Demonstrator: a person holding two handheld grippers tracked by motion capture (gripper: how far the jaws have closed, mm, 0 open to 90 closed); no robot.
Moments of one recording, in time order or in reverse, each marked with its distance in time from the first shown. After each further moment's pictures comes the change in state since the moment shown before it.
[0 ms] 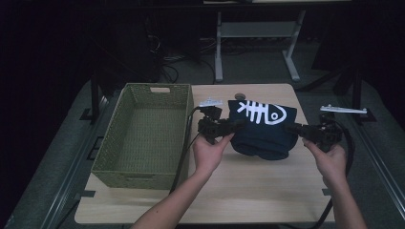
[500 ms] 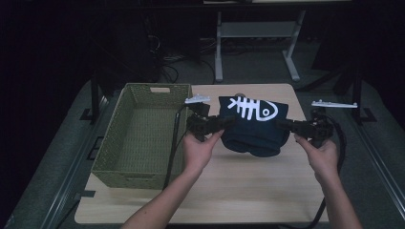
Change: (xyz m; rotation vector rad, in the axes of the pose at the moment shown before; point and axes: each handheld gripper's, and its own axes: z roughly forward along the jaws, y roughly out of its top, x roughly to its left) left arm 0.012 0.007 -0.028 -0.032 -0.005 -0.015; right arm 0.018 0.012 0.014 -0.001 0.040 -0.008
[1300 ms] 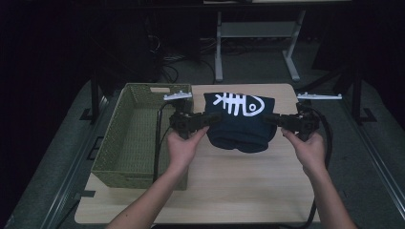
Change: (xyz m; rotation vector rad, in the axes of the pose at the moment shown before) left arm 0.017 0.008 -0.039 -0.025 -0.022 -0.034; right arm 0.027 0.019 0.023 0.015 0.037 -0.029
